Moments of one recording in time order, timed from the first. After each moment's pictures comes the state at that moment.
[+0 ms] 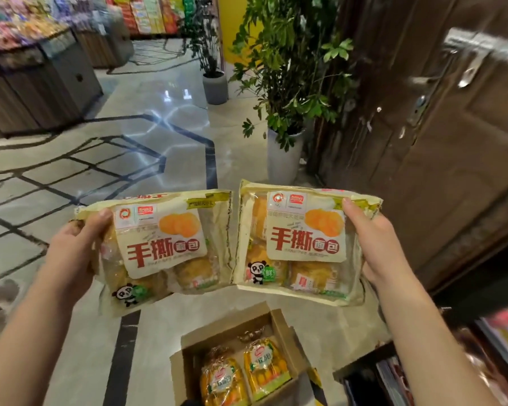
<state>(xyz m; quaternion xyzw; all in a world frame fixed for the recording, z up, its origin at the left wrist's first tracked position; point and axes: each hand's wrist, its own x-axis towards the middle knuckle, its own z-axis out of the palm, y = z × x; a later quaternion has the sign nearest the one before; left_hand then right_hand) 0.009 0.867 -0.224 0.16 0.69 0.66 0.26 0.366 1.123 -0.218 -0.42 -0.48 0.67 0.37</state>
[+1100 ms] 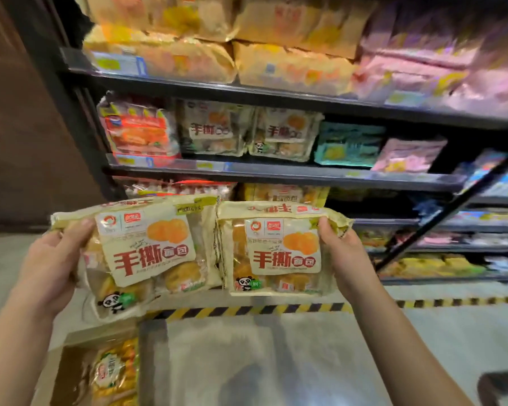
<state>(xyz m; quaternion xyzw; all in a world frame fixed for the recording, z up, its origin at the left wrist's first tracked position) 0.327 0.930 -0.296 0.52 0.39 0.33 0.68 0.616 0.595 -0.237 -0.74 -0.07 0.24 0.62</state>
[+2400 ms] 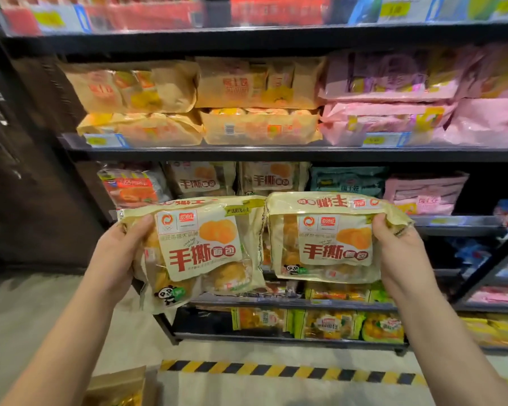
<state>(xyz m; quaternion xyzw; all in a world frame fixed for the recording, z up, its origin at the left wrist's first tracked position) 0.507 0.815 -0.183 0.57 0.38 0.37 0.63 0.799 0.538 -0.194 -0.60 -0.13 0.17 0.77</state>
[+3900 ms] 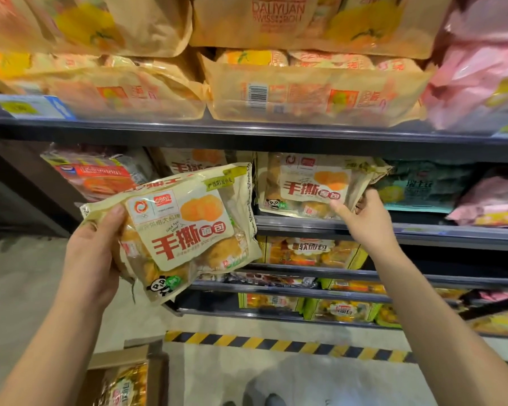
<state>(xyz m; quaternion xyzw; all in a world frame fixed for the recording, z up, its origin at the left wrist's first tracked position) 0.563 0.954 -0.243 0.48 0.43 0.40 0.65 0.908 0.743 -0.283 -0.86 -0.21 0.15 0.45</state>
